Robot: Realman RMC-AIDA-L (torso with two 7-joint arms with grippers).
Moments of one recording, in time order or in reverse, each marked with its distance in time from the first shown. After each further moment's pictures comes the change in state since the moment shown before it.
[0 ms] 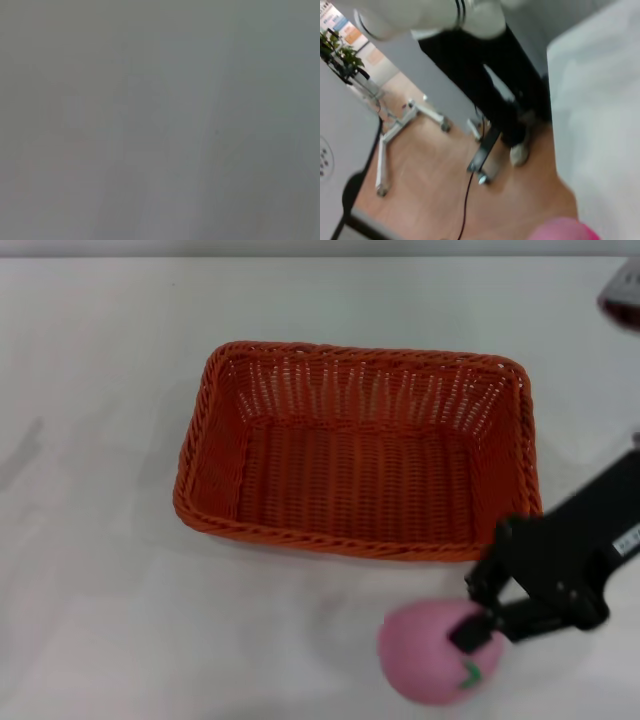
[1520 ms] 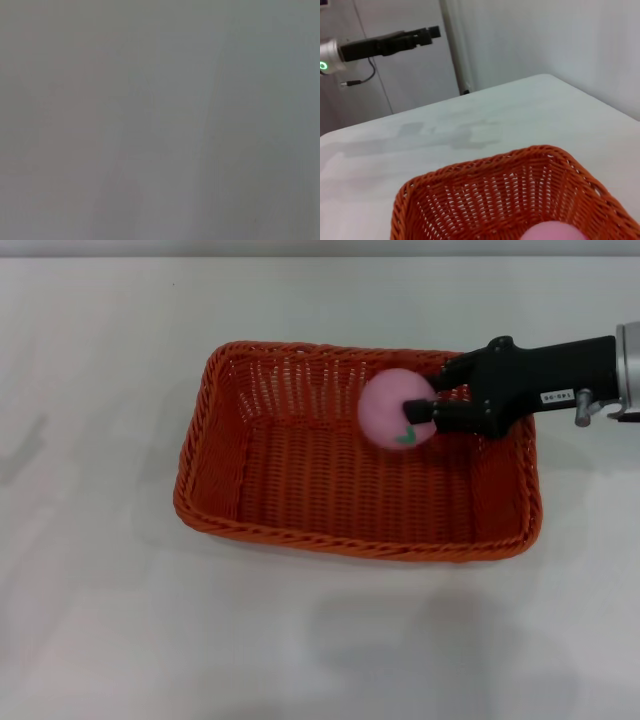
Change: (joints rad) left arm -0.012 0.002 0.000 -0.006 -0.001 -0.006 0.002; right arm 0.000 0.163 0.490 0.174 -0.286 -0.418 -0.439
